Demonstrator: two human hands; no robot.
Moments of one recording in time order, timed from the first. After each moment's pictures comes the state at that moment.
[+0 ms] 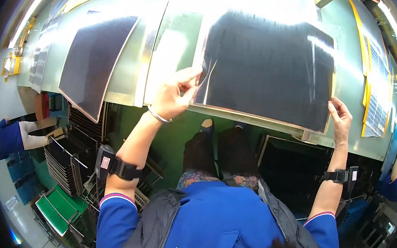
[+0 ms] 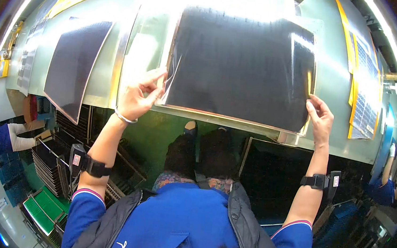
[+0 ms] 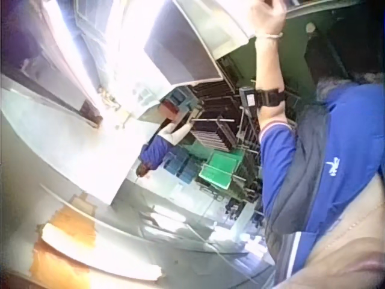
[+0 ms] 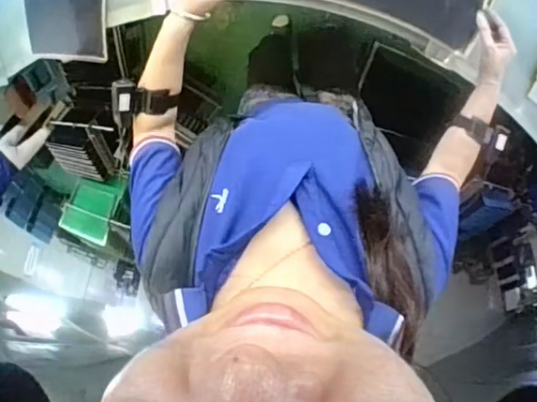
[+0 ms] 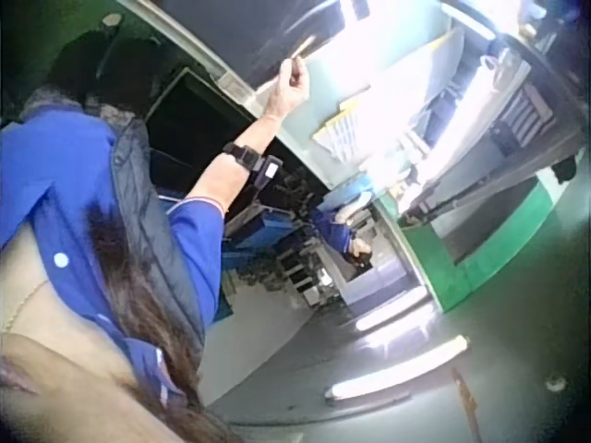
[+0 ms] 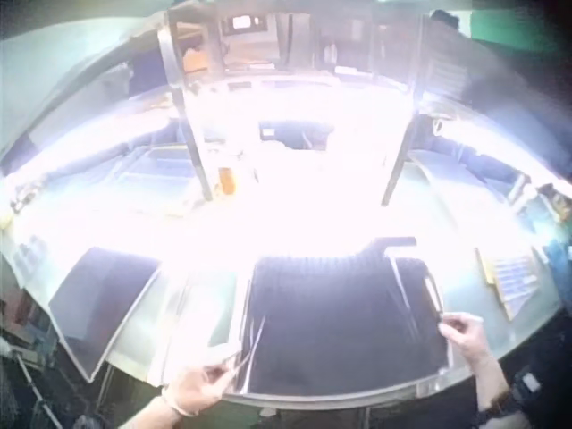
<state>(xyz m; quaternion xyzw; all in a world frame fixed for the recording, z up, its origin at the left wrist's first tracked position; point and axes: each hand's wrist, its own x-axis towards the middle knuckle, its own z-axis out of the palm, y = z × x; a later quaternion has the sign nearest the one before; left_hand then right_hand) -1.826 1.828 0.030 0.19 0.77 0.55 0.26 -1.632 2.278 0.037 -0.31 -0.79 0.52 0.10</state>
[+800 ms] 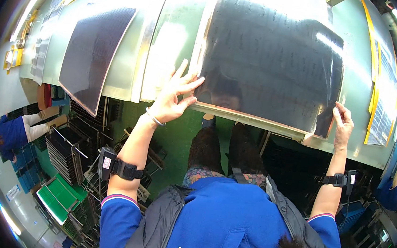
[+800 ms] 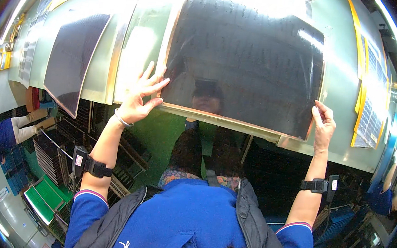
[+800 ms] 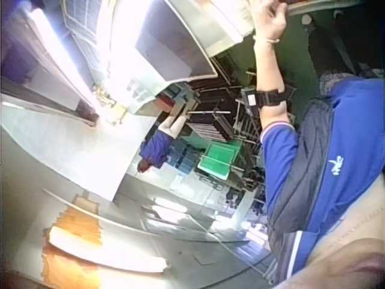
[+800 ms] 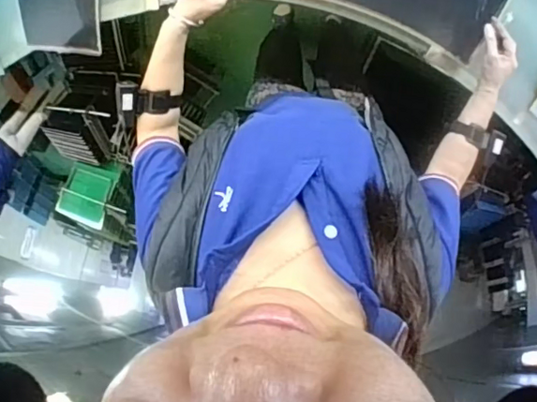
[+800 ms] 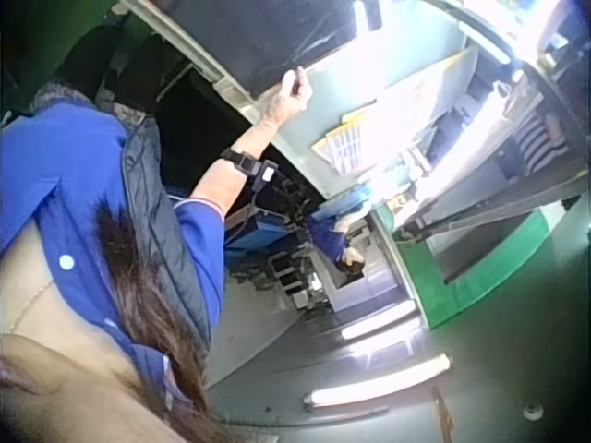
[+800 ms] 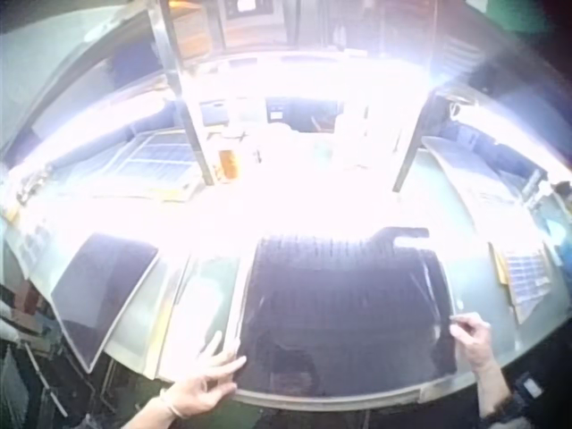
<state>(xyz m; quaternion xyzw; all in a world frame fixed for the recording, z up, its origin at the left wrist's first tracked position) -1.821 1.819 0.015 0.36 0.85 0.34 0.19 -1.624 2.303 0.005 -0.29 -0.82 0.48 0.14</state>
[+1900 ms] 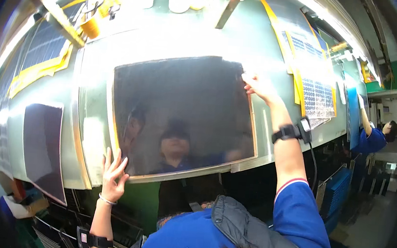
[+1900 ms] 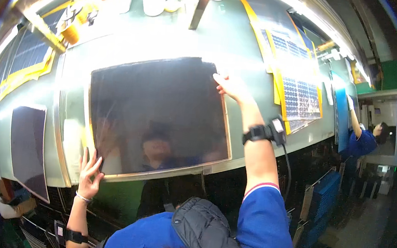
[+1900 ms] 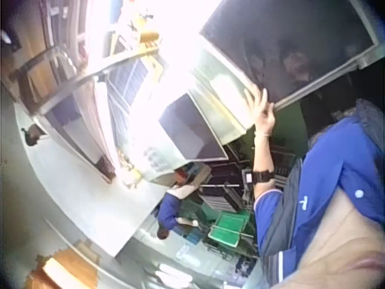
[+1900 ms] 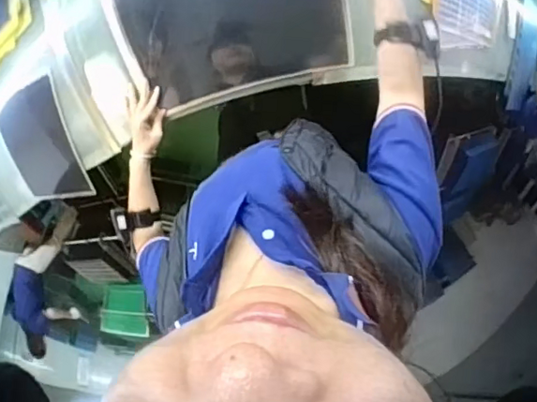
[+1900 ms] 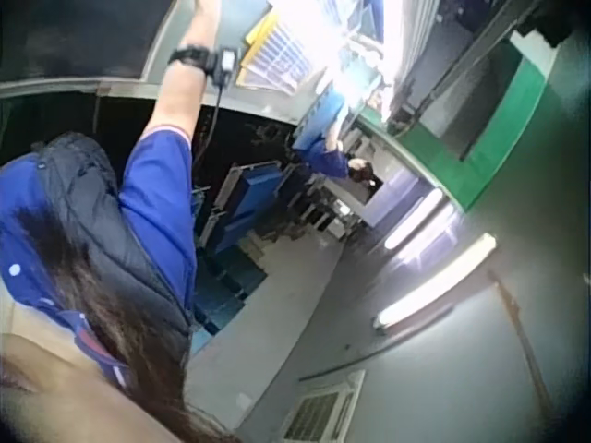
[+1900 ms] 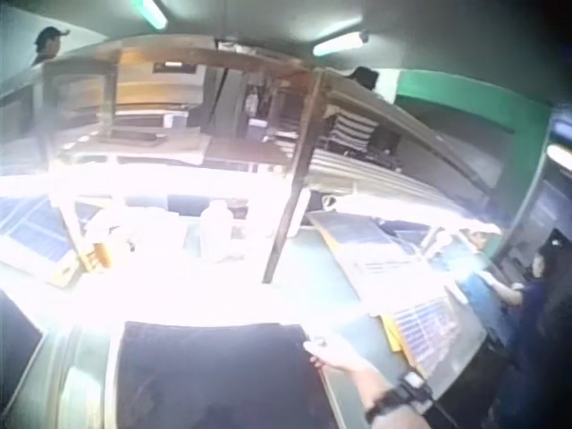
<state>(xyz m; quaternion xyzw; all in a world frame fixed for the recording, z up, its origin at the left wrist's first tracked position) -1.814 1.830 0.030 0.35 0.88 0.27 0.19 -1.774 2.360 0.047 -0.38 -0.79 0.48 -0.08</state>
